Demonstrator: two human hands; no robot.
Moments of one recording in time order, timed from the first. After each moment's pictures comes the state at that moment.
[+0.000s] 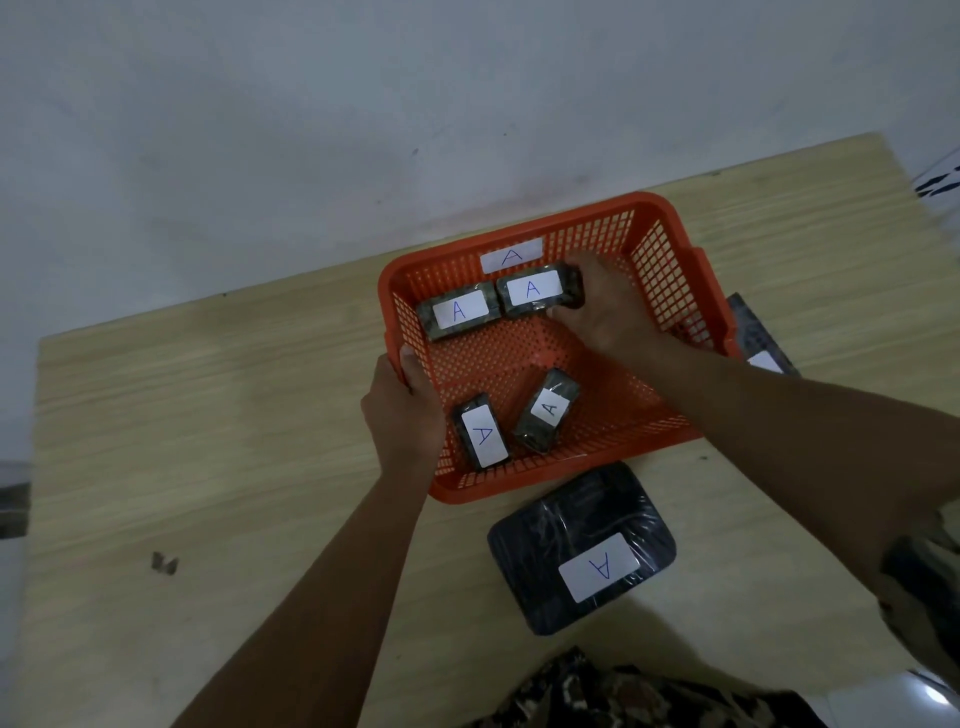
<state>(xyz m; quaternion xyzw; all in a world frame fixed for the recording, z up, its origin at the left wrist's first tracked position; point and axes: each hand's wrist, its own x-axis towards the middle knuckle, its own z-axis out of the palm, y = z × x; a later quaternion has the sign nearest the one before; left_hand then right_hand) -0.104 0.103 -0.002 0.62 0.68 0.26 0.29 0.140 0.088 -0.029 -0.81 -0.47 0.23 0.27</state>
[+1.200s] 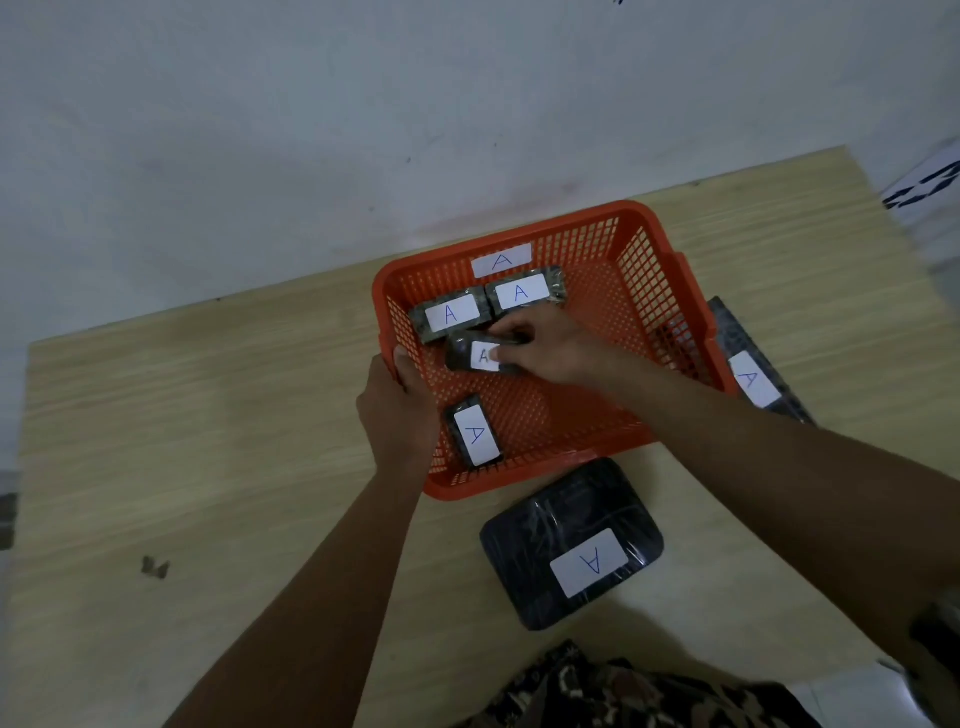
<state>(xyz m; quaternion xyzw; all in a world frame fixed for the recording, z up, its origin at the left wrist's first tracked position) -0.104 0.103 0.001 0.62 0.67 0.27 0.30 0.091 0.081 0.003 -0.72 -0.47 0.45 0.23</state>
